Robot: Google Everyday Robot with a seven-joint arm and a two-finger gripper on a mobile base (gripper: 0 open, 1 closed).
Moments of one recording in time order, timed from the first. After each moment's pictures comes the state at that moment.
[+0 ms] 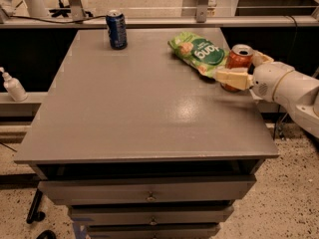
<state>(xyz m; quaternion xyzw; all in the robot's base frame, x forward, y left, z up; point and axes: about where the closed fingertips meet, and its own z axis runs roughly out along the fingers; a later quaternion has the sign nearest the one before) 0.645 -0.217 0.894 -0.24 0.70 0.16 0.65</state>
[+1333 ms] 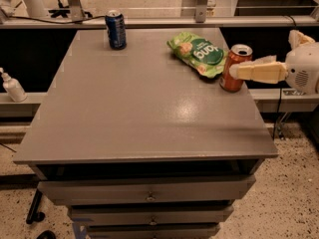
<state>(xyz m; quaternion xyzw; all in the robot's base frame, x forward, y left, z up) 0.578 -0.229 0.968 -0.27 0.72 0.13 0.63</state>
